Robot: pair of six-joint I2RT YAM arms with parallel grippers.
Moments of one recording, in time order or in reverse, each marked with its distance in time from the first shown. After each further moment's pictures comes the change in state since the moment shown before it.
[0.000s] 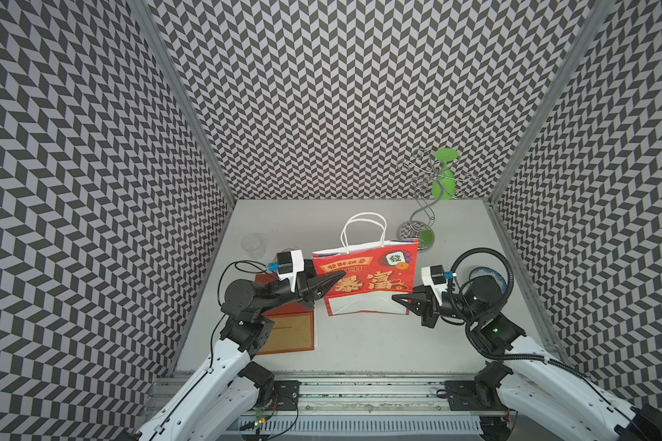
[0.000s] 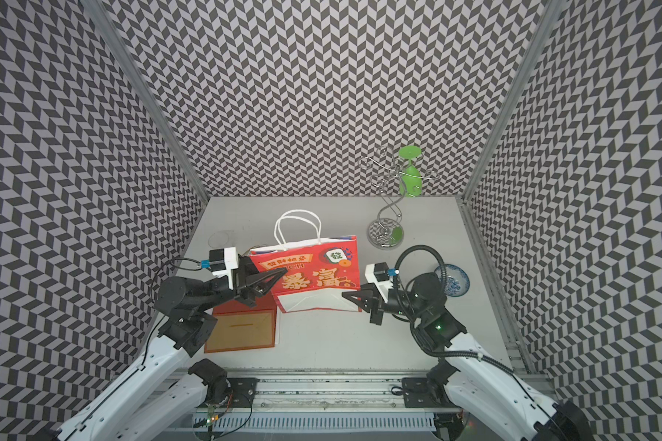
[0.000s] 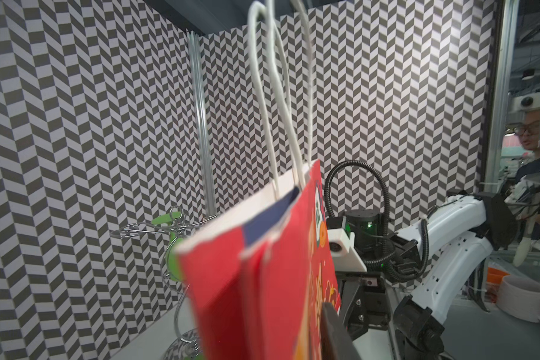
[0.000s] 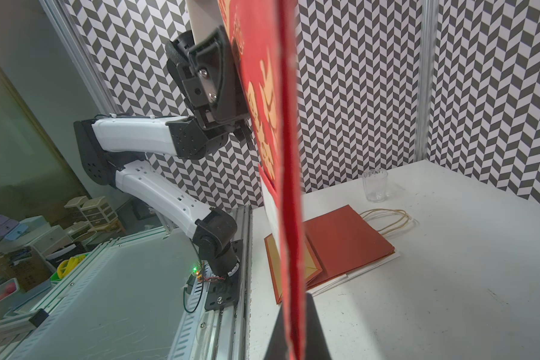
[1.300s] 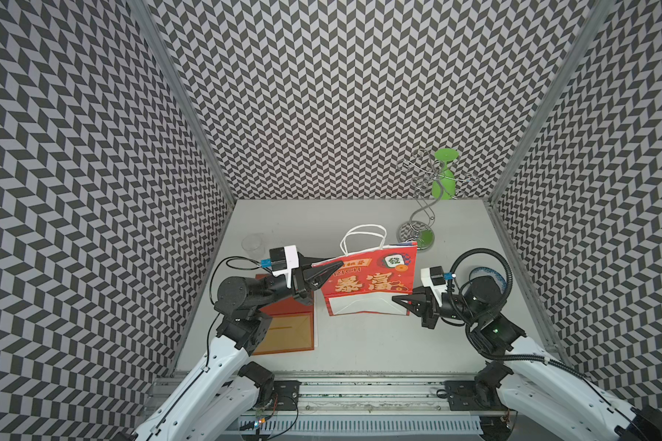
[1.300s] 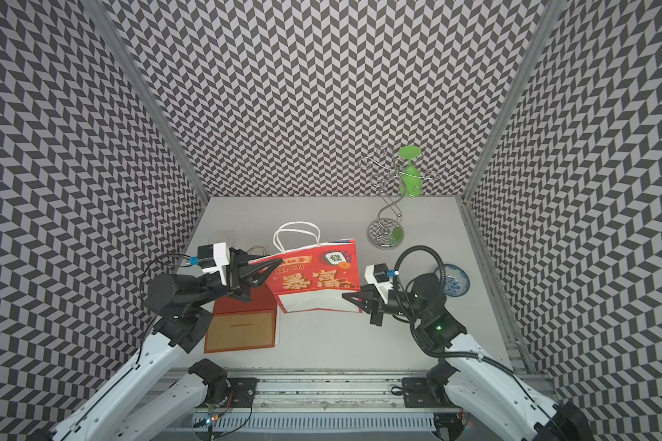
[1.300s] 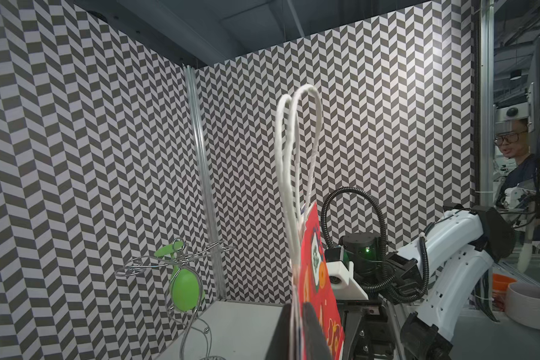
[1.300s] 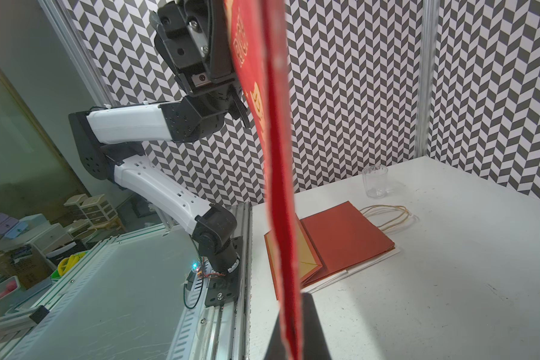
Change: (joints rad) left arm 0.000 0.014 0.076 0.014 0.008 0.002; right arm 0.000 -0.007 -0.006 -0.010 -0.002 -0.008
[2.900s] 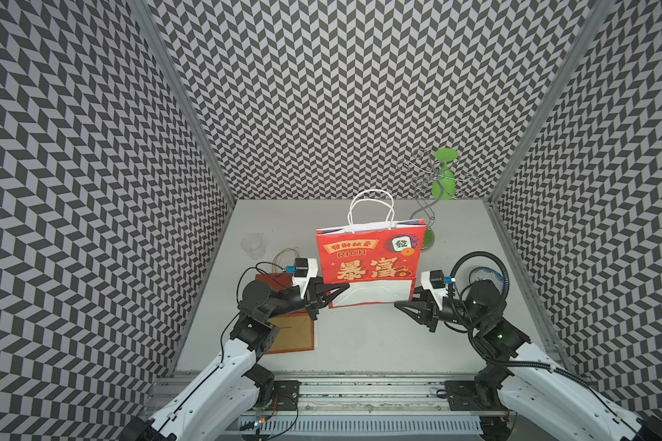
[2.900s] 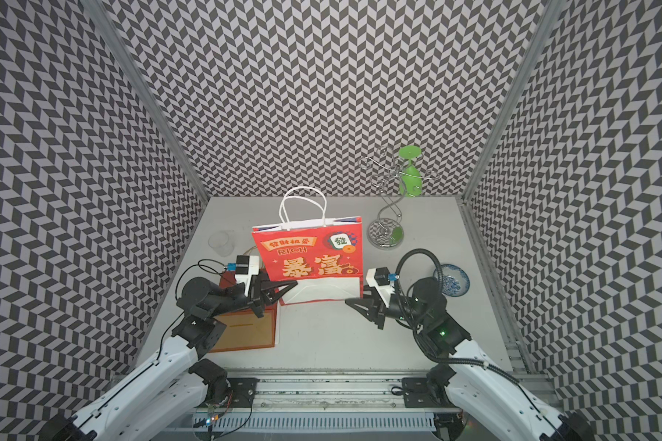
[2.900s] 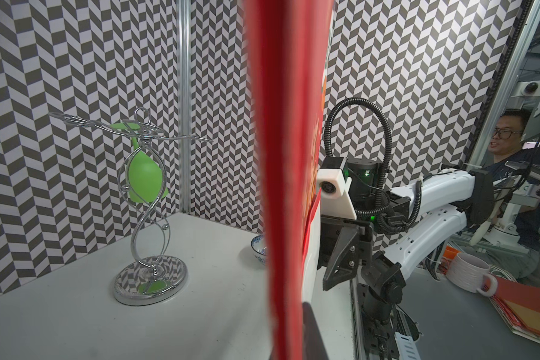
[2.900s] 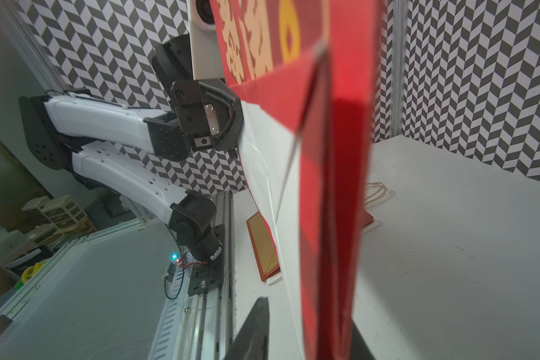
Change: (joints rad) left arm 0.000 0.016 -0.235 -0.037 0.070 -0.053; right arm 0.000 -0.070 -0.035 -0.132 0.095 -0.047
